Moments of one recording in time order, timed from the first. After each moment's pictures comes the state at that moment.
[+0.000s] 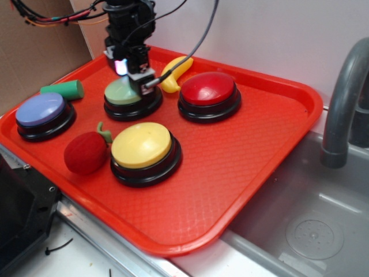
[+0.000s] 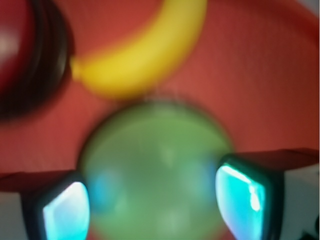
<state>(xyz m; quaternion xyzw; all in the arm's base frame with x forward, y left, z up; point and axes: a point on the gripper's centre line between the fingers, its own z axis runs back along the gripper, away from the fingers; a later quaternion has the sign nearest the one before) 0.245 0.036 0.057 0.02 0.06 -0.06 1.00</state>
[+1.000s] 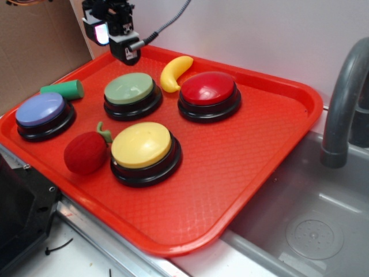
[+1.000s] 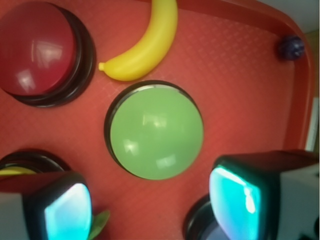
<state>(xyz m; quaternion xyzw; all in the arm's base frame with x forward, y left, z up) 0.242 0.040 0.120 0.03 0.03 -0.04 1.00</state>
